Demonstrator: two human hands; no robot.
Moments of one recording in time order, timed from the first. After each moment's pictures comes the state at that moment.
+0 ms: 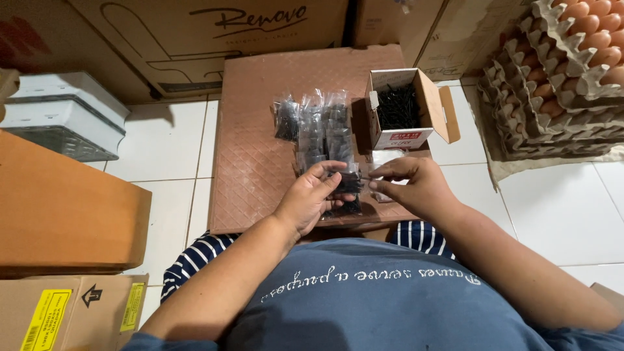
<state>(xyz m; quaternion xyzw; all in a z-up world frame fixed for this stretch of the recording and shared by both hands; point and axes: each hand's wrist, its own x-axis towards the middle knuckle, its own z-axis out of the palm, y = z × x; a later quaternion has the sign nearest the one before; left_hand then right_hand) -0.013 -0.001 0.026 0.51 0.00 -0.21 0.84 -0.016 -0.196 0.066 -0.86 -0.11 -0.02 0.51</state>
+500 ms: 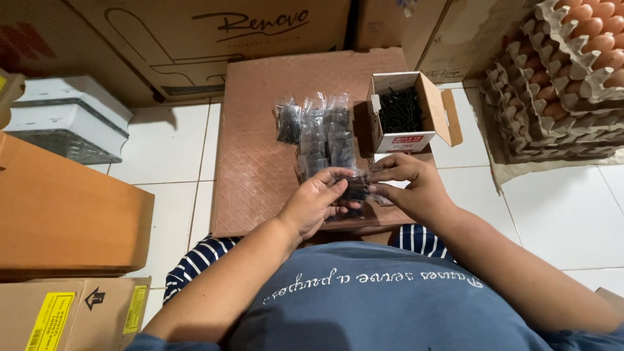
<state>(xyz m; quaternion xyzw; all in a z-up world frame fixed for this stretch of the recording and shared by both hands) -0.012 -0.004 0.023 0.50 -0.02 -0.23 0.84 -0.010 -0.192 0.062 -0.84 -0.17 -0.09 0.50</state>
